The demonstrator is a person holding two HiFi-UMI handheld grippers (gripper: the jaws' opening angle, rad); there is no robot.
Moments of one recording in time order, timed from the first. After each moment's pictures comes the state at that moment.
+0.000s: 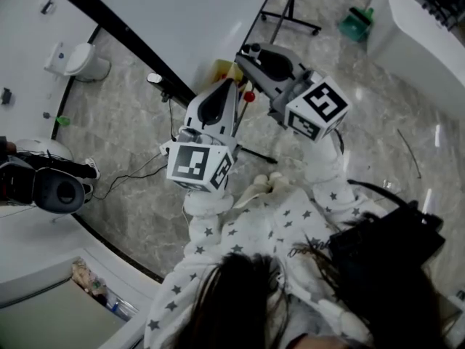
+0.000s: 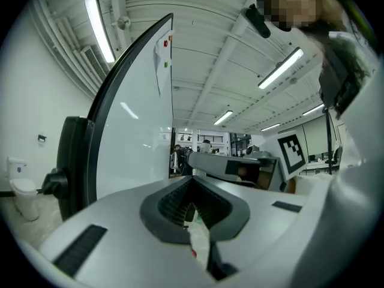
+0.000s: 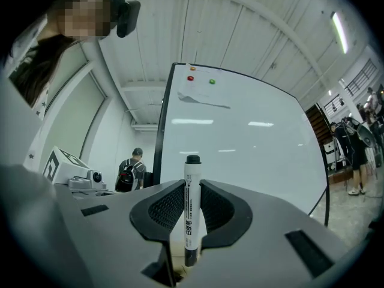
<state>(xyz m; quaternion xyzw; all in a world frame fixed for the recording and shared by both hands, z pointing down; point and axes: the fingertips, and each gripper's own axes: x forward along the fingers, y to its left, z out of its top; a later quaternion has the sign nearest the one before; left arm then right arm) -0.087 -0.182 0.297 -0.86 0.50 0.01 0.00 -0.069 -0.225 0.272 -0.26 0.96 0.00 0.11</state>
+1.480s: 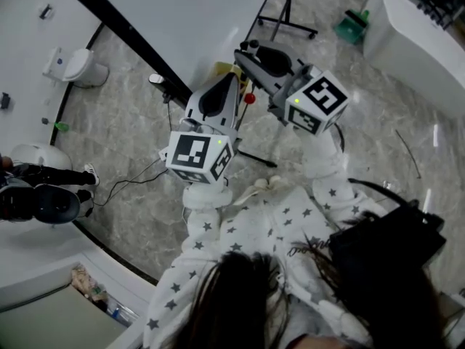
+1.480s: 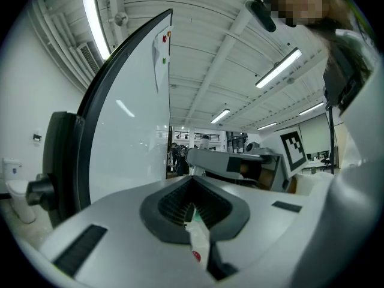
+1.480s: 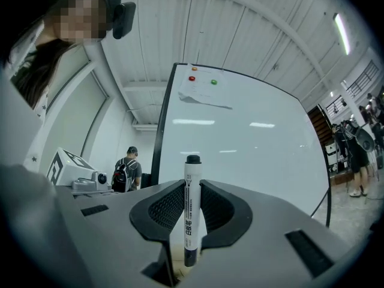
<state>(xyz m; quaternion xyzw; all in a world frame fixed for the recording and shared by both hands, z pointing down) -0.076 -0.188 0.295 -0.88 0.48 0.00 0.01 -0.062 -0.221 0.261 -0.25 0.96 0.01 0.12</state>
